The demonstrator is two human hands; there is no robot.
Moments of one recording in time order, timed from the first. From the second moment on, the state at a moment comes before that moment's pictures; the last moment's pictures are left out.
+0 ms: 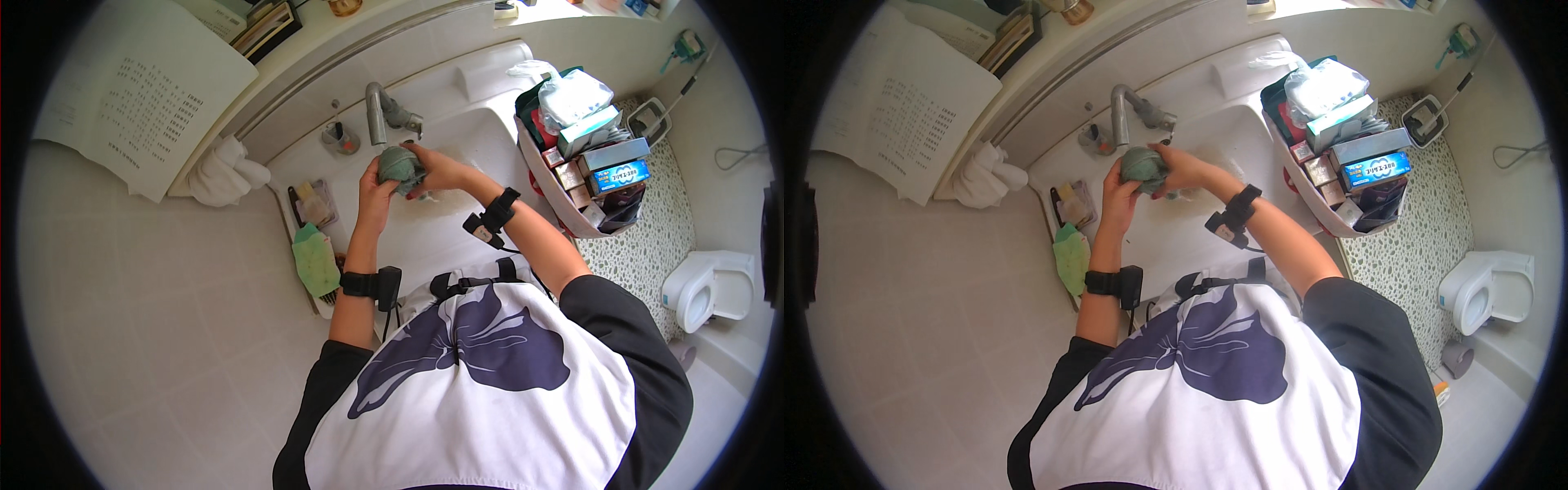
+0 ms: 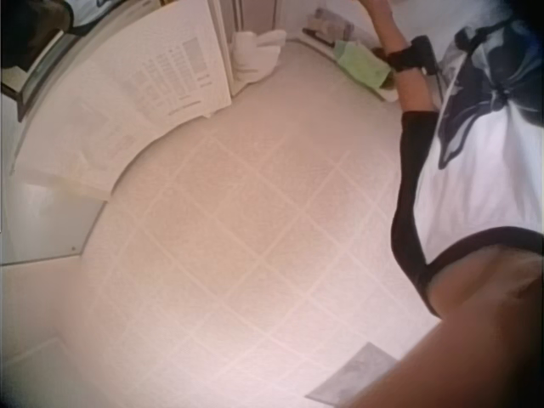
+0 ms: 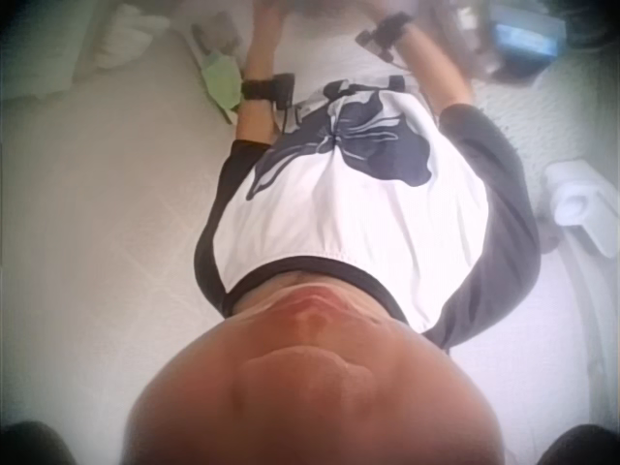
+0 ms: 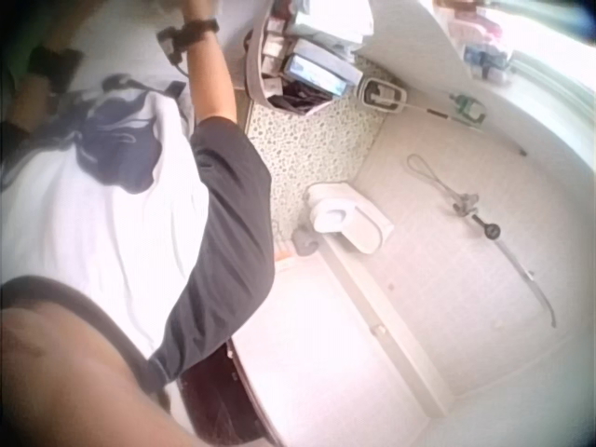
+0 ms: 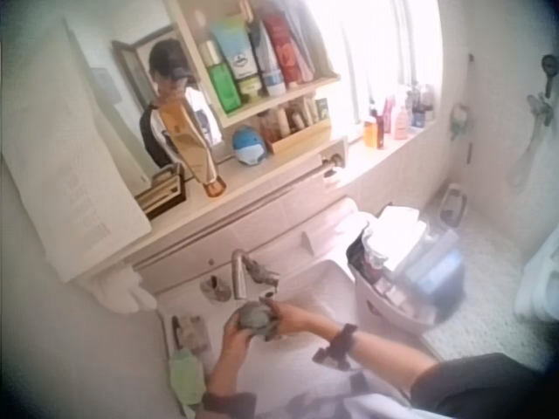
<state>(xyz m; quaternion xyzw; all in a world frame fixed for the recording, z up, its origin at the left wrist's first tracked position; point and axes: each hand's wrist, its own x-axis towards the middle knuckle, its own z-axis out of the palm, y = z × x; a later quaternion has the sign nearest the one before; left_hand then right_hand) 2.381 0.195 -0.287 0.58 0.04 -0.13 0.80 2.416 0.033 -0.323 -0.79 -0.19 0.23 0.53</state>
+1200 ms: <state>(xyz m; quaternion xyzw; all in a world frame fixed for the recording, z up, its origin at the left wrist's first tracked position) 2.362 0.206 -0.301 0.54 0.09 0.03 0.84 2.402 0.075 -0.393 -0.72 -0.09 0.27 0.63</state>
